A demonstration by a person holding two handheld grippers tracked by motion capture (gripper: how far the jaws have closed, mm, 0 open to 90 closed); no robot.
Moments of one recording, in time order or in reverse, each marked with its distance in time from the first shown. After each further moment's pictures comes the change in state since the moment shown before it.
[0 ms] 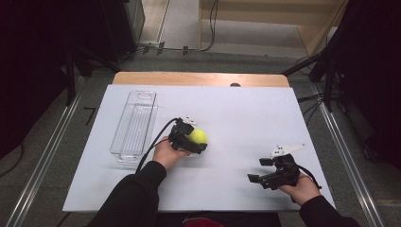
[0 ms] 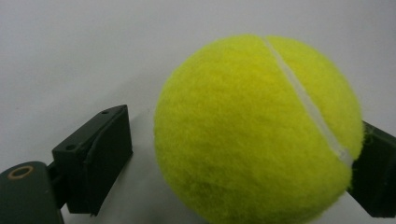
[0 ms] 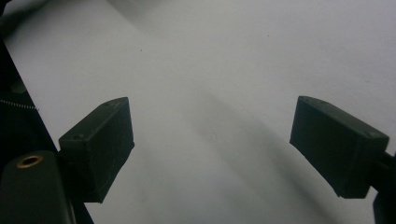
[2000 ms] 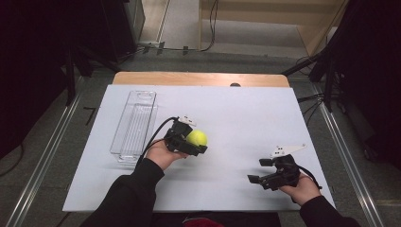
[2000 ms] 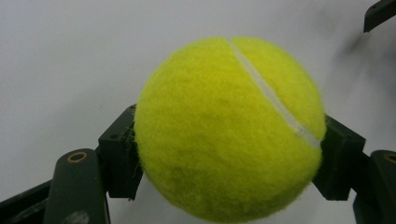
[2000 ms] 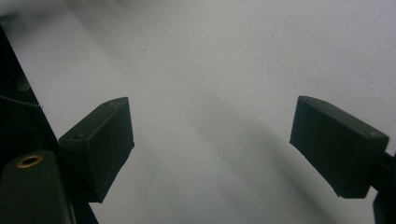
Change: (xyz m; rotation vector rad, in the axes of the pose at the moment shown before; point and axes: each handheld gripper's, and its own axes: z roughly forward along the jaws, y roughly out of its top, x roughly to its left) left arm -0.022 0.010 -0.051 0.013 -0.124 0.041; right arm 0.002 0.000 -0.001 -0.001 0.007 -0.004
